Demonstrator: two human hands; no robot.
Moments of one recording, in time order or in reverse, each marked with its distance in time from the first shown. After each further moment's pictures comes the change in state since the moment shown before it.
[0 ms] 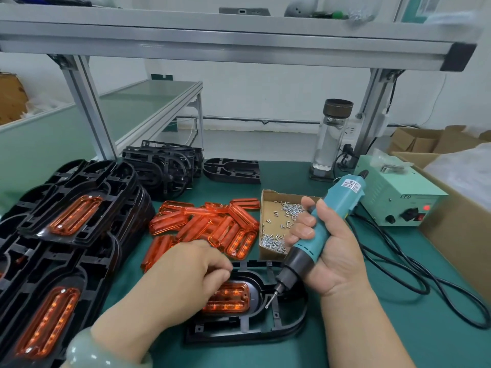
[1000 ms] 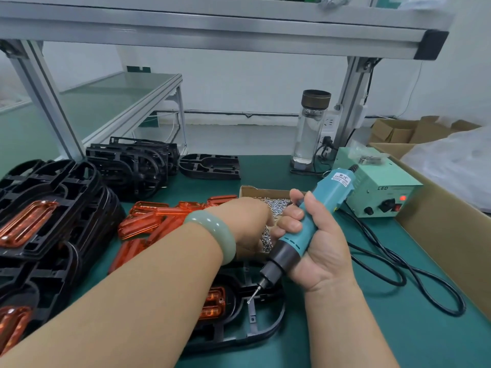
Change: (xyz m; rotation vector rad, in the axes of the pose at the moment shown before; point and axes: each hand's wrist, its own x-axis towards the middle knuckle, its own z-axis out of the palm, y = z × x) left_hand 0.145 0.061 0.033 0.350 -0.391 0.166; right_hand 0.003 -0.011 -0.002 0.066 0.029 -0.037
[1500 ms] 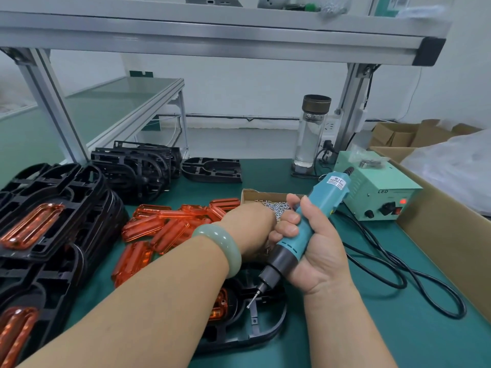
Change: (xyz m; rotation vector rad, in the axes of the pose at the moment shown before) left_hand 0.004 0.008 0.009 0.082 0.085 0.013; right_hand 0.000 0.004 0.000 -0.024 0.013 0.015
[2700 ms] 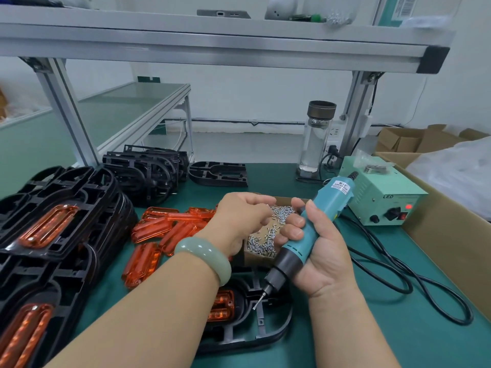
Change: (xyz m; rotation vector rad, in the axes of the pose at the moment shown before) left_hand -0.032 -0.001 -0.011 -1.532 0.397 -0.435; right_hand -0.001 0.001 0.000 -0.032 -0.016 -0.025
